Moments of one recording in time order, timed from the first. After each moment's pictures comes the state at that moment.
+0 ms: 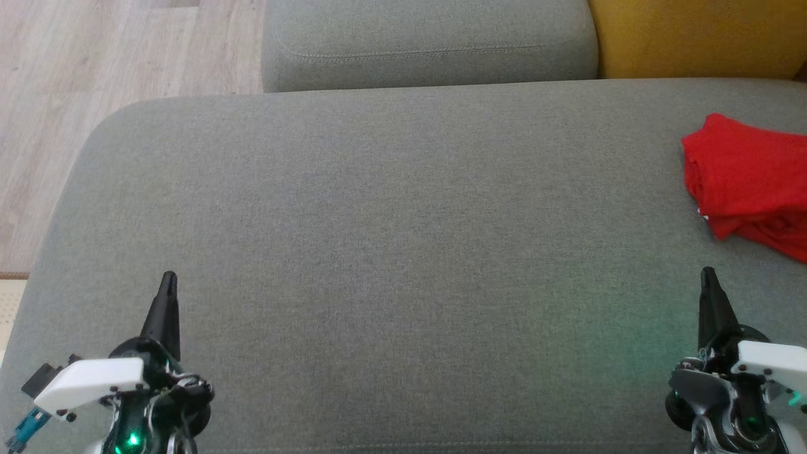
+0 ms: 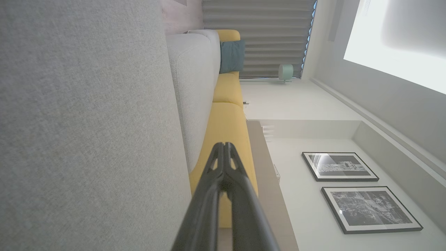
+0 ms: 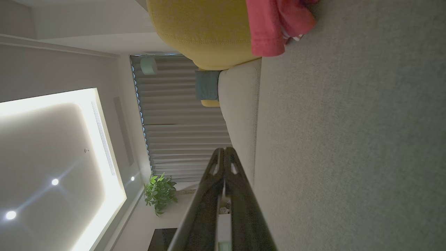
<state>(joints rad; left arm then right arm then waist) -0.05 0.05 0.05 0.27 -1.62 -0.12 0.09 -0.06 -0.05 -0.11 0.28 1.62 0.12 0.09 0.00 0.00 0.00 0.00</state>
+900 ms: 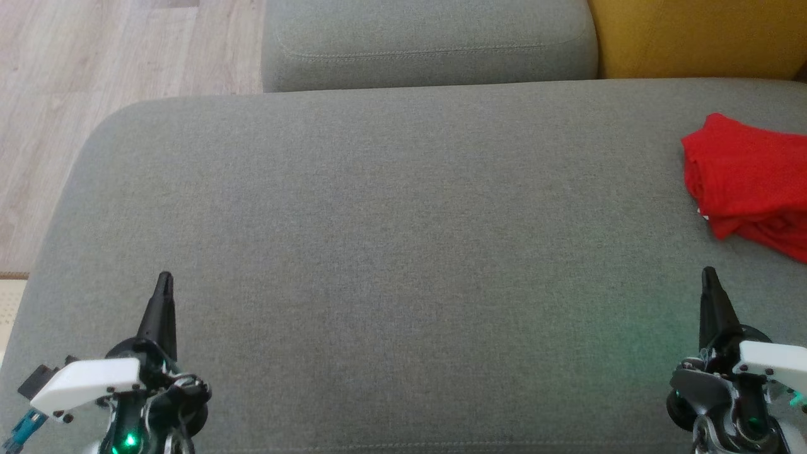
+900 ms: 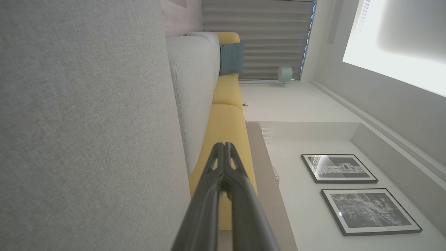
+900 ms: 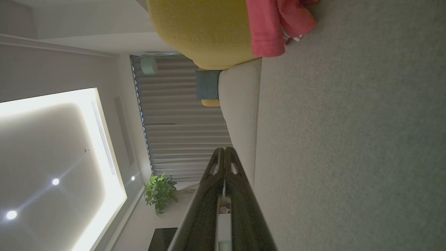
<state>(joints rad) -0.05 0.05 0.07 0.27 -1.62 -0.12 0.10 -0.06 -0.05 -0.12 0.28 1.62 0.12 0.10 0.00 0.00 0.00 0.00</state>
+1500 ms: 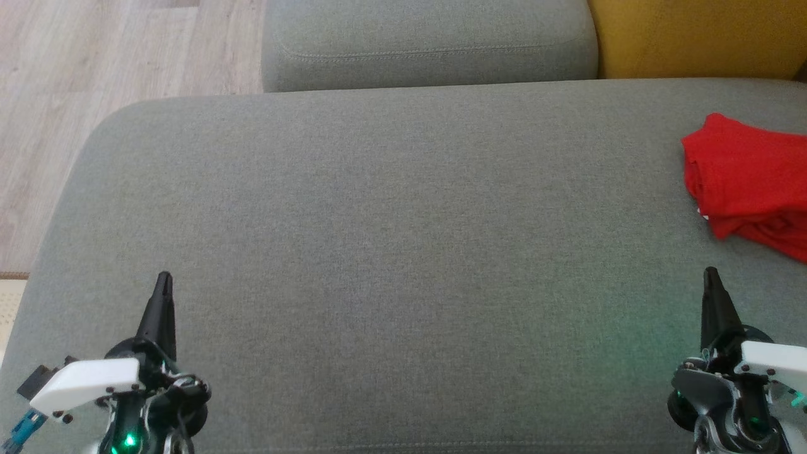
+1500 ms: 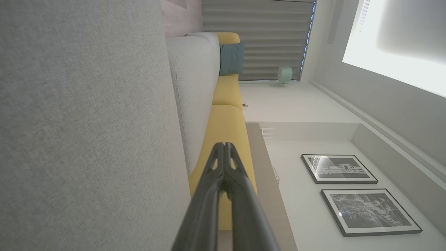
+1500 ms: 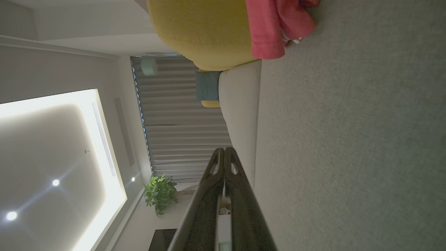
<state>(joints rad) -0.05 0.05 0.07 0.27 -1.62 -0.12 0.10 -0.06 -0.05 -0.12 0.28 1.62 0.12 0.10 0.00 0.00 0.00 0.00</state>
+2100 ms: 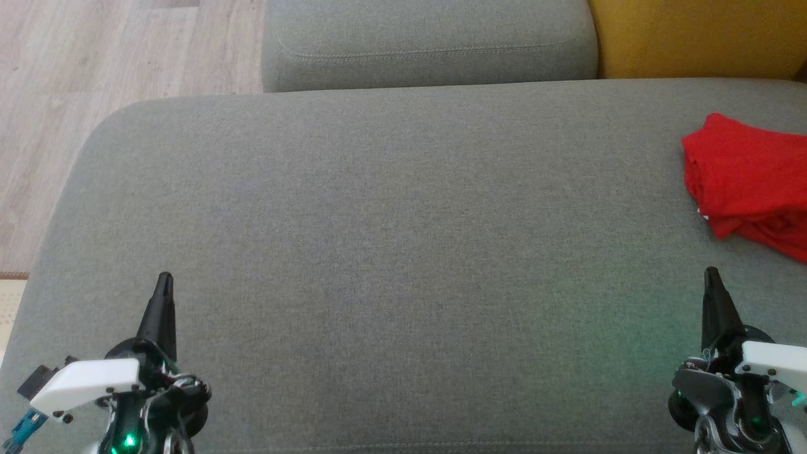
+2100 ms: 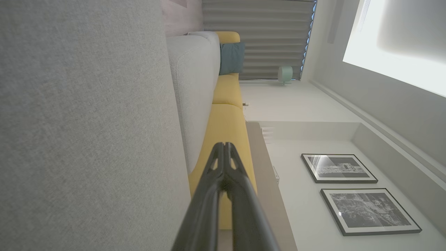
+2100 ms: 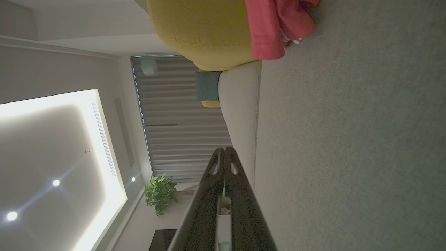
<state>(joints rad) -0.05 0.05 0.07 0.27 -1.62 -0.12 0.10 -0.06 -0.05 -0.13 0.28 1.62 0.12 0.10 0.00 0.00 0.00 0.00</state>
